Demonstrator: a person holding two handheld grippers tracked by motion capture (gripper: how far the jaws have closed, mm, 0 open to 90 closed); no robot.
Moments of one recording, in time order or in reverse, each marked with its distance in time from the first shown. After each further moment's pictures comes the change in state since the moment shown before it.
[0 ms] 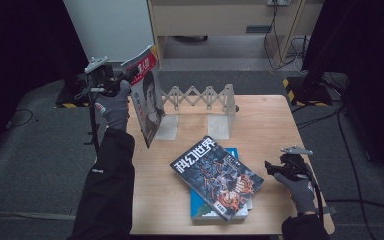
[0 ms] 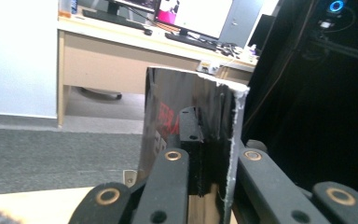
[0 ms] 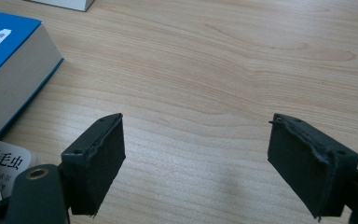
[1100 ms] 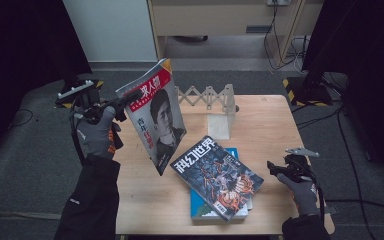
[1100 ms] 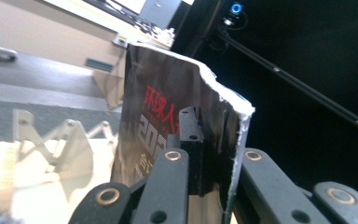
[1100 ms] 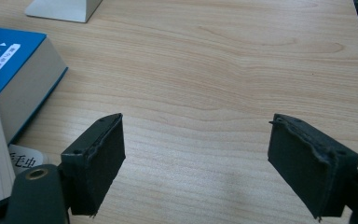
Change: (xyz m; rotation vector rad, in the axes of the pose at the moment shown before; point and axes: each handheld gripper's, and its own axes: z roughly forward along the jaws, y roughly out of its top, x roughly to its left) left arm -0.010 -0.017 -0.076 0.080 -0.358 -0.180; right arm -0.004 -0.003 -0.011 -0.018 0.007 0.061
